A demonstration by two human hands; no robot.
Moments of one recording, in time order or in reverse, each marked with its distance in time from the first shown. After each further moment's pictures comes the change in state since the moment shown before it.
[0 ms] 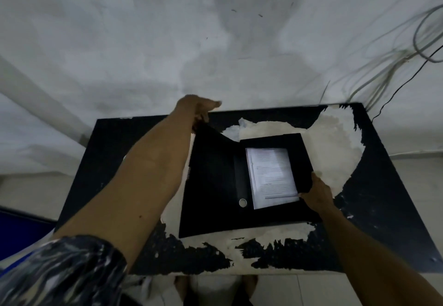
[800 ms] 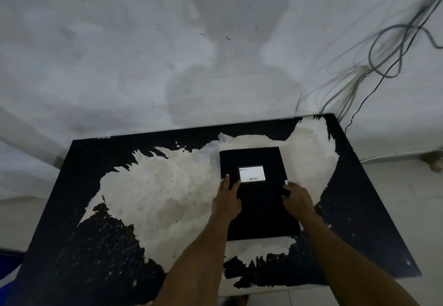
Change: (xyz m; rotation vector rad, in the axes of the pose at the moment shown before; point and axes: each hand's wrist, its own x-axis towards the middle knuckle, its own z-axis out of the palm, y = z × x) left_hand 0.021 -0.029 0.278 0.242 0.295 0.427; right_hand 0.018 0.005 -0.012 -0.048 0.100 -0.160
